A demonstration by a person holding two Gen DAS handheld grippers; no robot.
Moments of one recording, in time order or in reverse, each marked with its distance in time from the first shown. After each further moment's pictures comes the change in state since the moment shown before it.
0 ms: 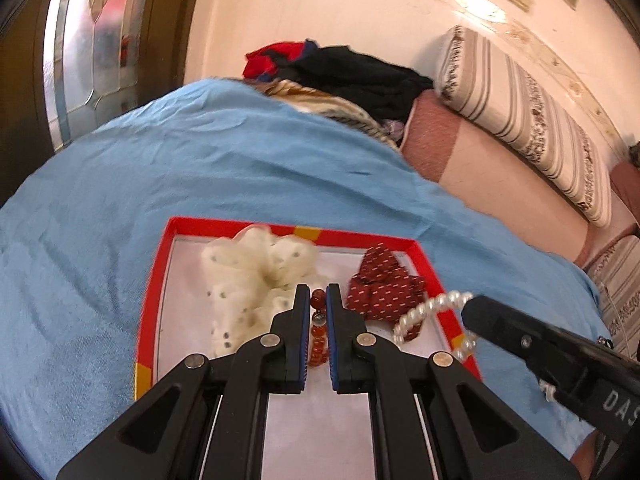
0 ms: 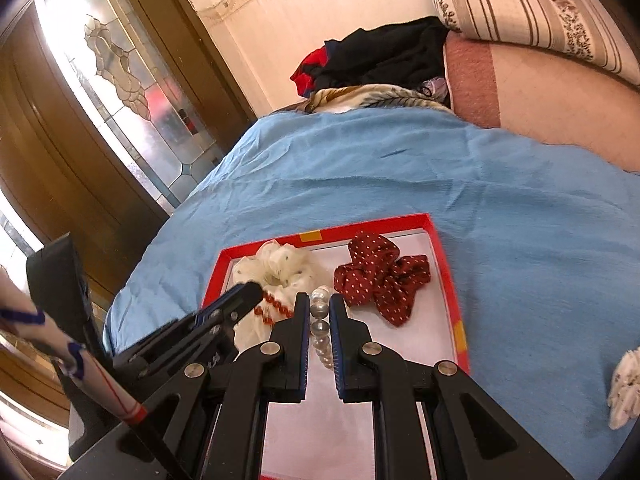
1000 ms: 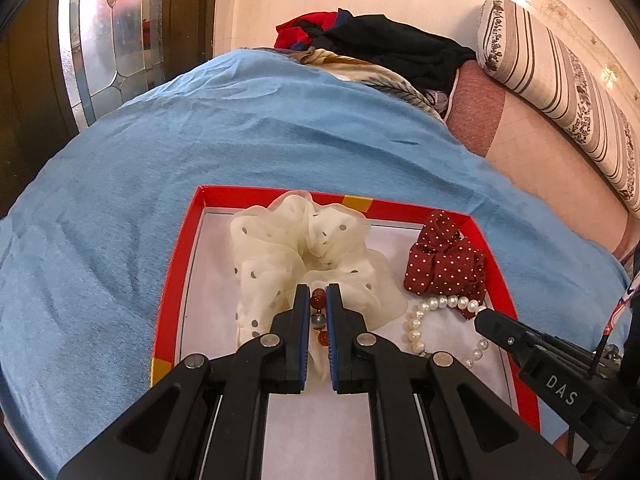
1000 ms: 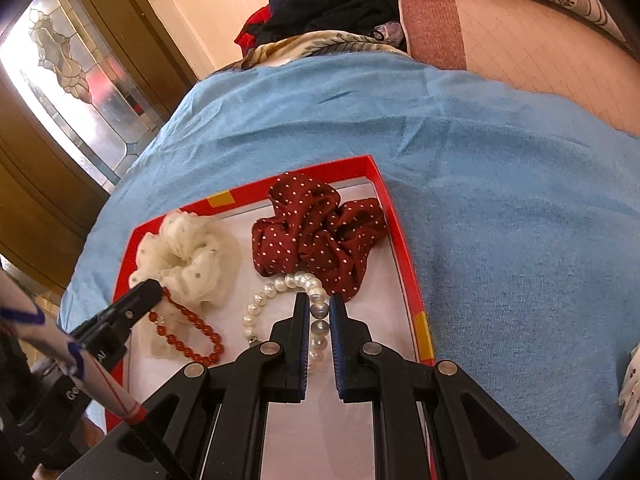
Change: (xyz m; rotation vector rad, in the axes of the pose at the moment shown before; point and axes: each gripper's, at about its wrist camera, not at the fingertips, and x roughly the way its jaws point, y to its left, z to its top) left arm 0.024 0.010 -0.004 -0.006 0.090 0.144; right arm 0.060 -0.053 -0.014 0.068 0.121 -0.133
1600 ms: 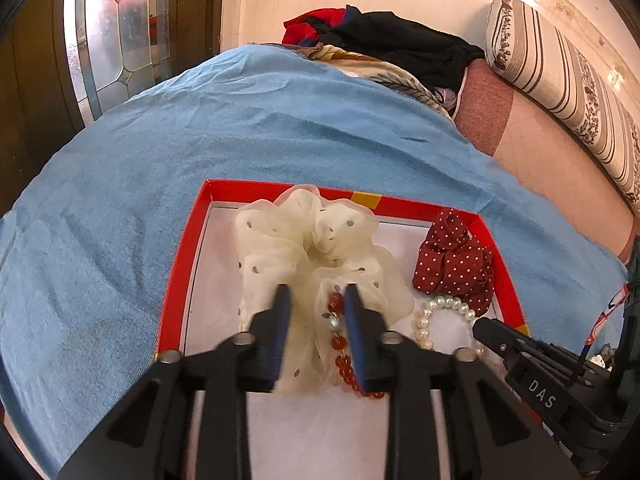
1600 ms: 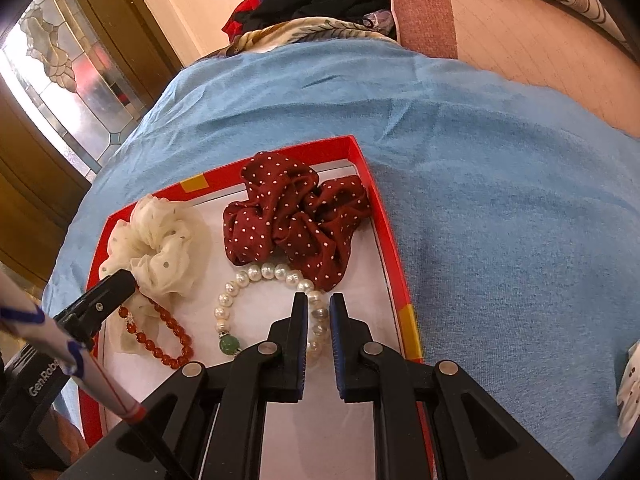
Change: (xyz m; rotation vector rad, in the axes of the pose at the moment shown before) left arm 0.002 0.003 -0.001 -0.017 0.010 0.017; right arm 0.016 -0.009 -0.003 -0.005 0.030 -0.051
